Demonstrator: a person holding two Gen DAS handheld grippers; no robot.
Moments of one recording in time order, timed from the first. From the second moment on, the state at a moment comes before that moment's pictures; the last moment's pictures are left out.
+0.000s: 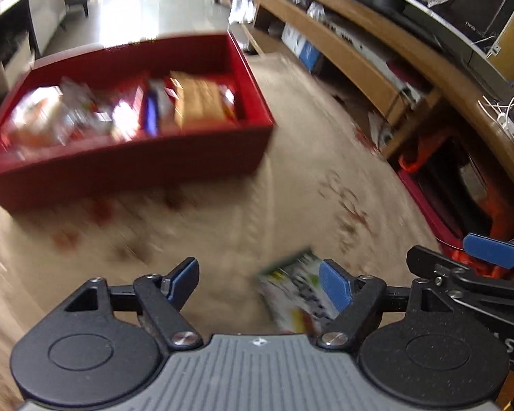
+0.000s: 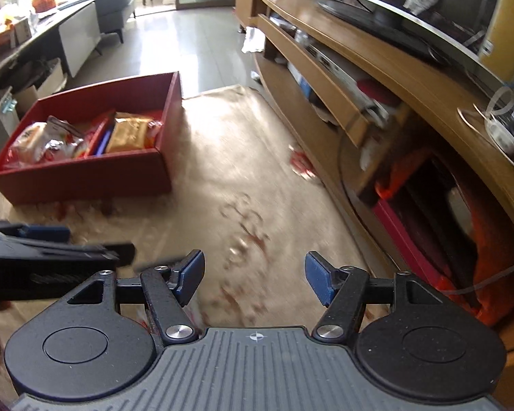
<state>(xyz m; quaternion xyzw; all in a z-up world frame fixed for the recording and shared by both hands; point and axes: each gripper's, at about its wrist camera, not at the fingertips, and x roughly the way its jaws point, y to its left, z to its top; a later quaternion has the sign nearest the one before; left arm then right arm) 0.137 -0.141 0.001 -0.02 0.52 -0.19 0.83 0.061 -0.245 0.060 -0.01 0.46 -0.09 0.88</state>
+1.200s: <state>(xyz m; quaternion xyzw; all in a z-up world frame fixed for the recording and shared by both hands) 0.097 -0.056 -0.029 -0.01 0.56 -0.14 0.81 0.027 -0.232 -0.003 0.03 0.56 -0.03 0.83</state>
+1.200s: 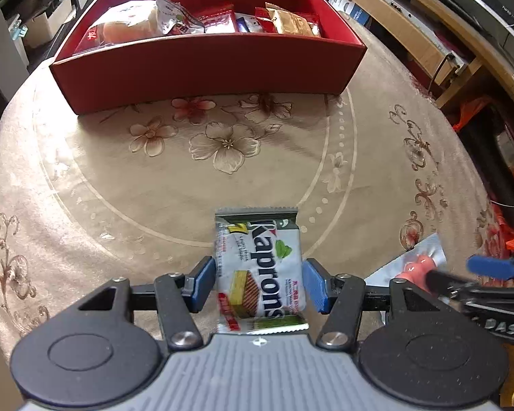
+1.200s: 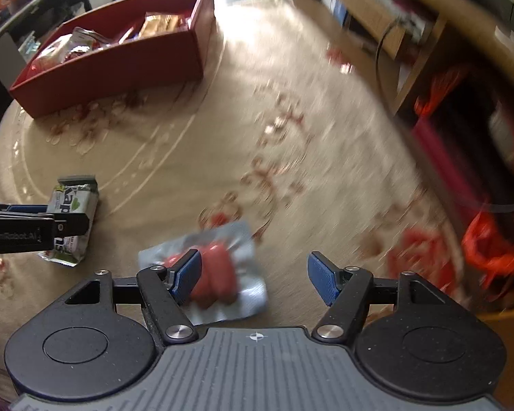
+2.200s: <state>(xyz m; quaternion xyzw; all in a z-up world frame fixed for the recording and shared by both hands) 0.099 -0.045 -0.029 -0.01 0.57 -0.16 0.81 0.028 -0.147 -0.019 -0.08 0.56 0.09 0.82</state>
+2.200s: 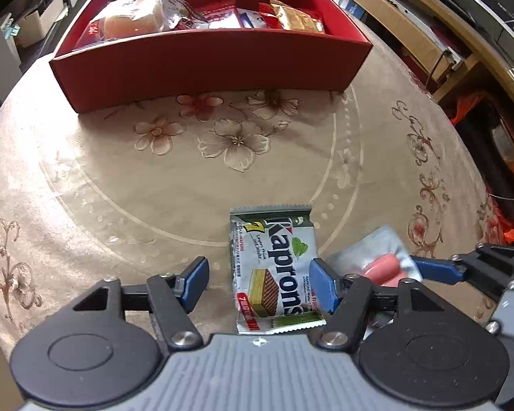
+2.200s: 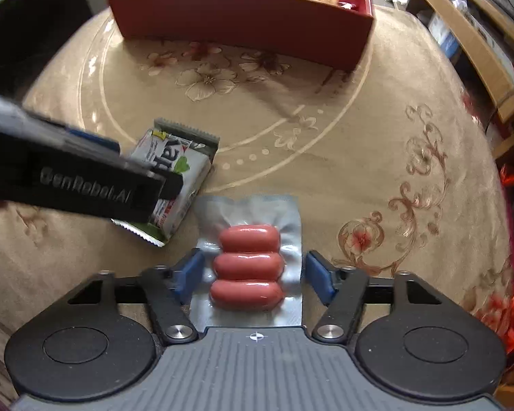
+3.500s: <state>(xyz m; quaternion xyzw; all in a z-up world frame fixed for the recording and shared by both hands) 0.084 -0.061 -0.030 0.04 0.54 -0.13 0.83 0.023 -0.191 -0.010 -0.01 0.53 0.01 0.85</state>
